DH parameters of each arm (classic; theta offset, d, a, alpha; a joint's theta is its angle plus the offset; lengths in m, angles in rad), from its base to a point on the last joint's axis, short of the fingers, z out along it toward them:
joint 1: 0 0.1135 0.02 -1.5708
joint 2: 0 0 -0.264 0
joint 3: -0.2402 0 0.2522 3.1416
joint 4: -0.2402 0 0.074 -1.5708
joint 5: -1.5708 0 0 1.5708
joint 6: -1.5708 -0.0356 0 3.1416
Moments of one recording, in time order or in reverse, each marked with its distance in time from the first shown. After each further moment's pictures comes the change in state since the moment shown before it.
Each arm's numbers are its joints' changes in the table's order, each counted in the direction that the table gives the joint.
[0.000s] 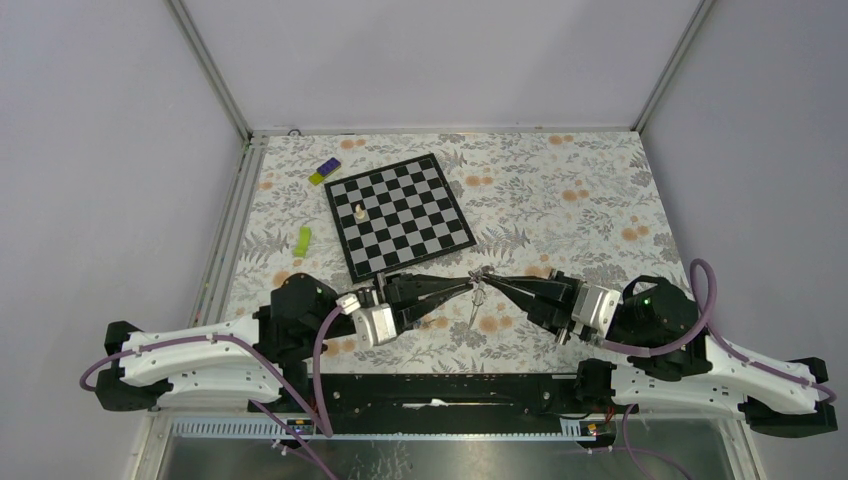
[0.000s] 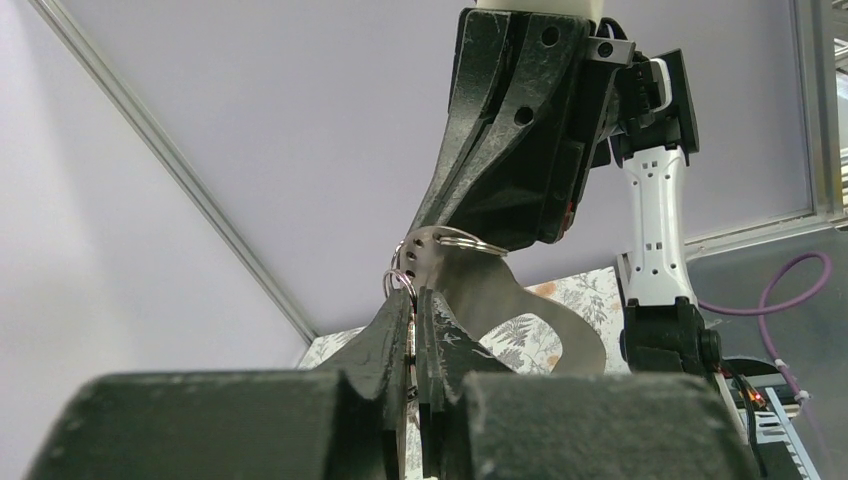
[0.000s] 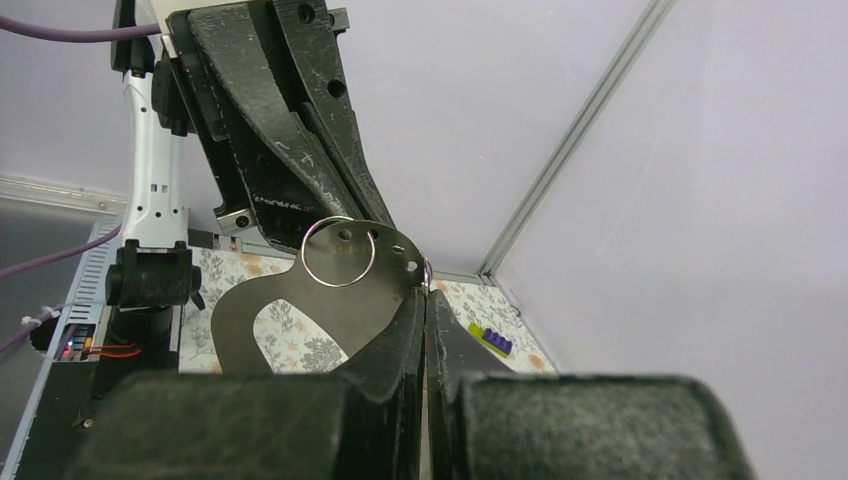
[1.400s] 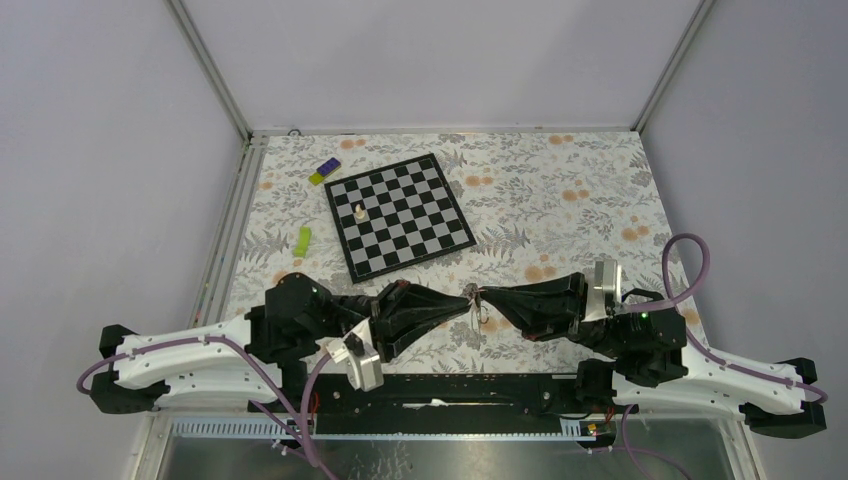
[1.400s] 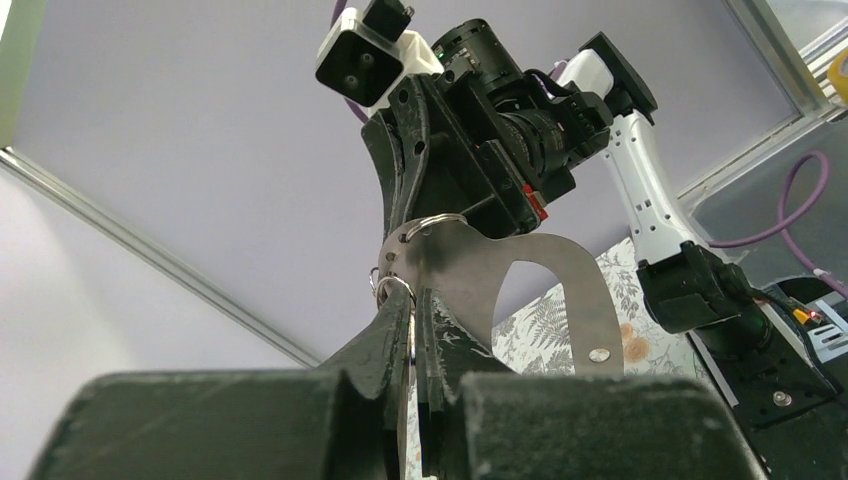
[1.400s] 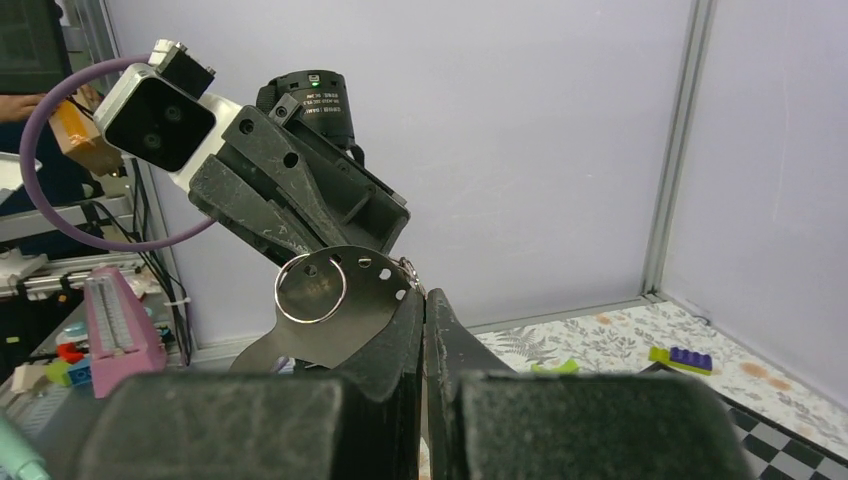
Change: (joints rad) left arm 0.010 -0.037 0.014 -0.058 -0.234 -0.284; right arm 0.006 -0.056 0.203 0.322 -0.037 -0.473
